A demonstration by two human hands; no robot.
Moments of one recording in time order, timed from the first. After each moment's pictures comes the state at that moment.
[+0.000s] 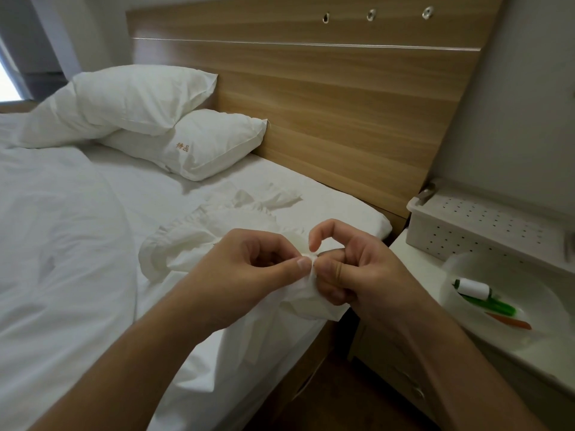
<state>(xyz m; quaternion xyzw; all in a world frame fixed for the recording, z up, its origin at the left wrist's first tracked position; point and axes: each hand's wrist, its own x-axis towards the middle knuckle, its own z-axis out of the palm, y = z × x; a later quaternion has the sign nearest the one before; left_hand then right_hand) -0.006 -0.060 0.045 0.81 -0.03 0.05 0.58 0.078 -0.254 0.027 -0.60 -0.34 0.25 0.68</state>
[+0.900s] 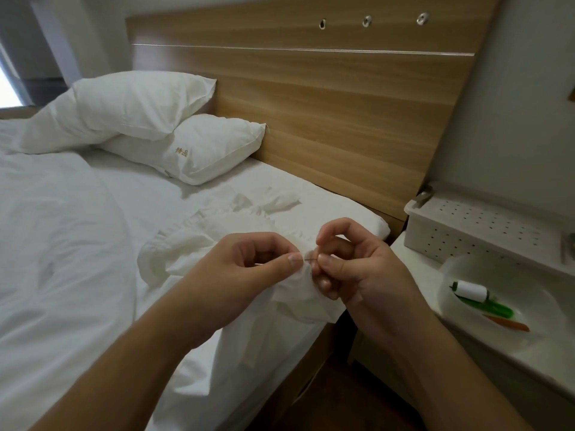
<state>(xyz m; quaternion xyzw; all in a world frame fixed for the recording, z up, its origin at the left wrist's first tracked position) -0.006 -0.058 0.045 0.79 -0.03 0.05 0.61 0.068 -0.250 0.032 -0.56 -0.21 0.21 0.78</state>
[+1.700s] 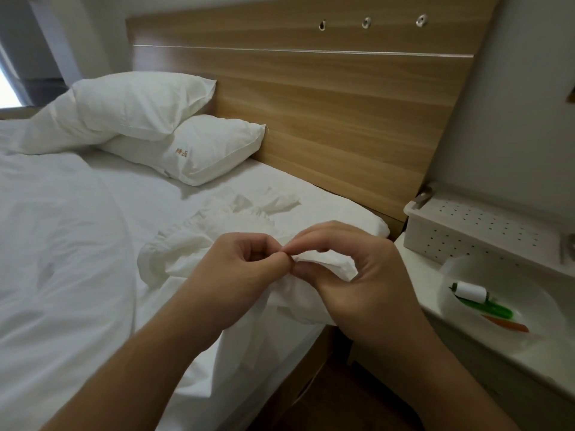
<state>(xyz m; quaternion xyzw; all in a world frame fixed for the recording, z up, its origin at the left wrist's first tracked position) -0.006 -0.071 0.051 0.79 0.07 0.08 0.60 0.053 -0.246 0.041 -0.72 -0.42 -0.12 0.54</state>
